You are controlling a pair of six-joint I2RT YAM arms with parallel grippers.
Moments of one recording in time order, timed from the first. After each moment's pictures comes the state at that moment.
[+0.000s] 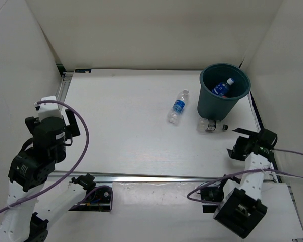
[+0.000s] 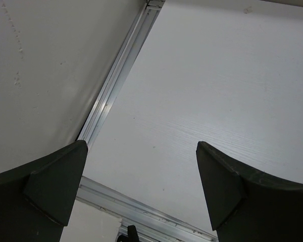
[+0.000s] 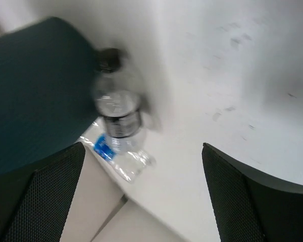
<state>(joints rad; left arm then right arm) -0.49 0.71 1.37 -1.13 -0.81 -0.22 -0.55 0.81 0.58 -0.66 -0.24 1.29</state>
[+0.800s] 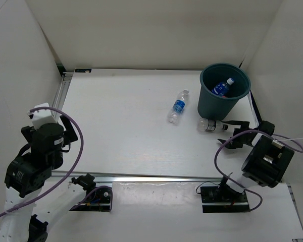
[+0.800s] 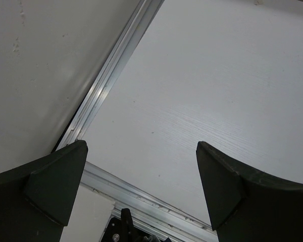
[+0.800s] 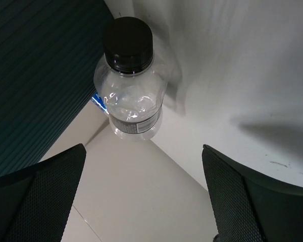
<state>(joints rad) -0.49 0.66 1.37 -1.27 -0.83 -0.38 -0.57 1.45 0.60 -0.24 -0.79 1.11</state>
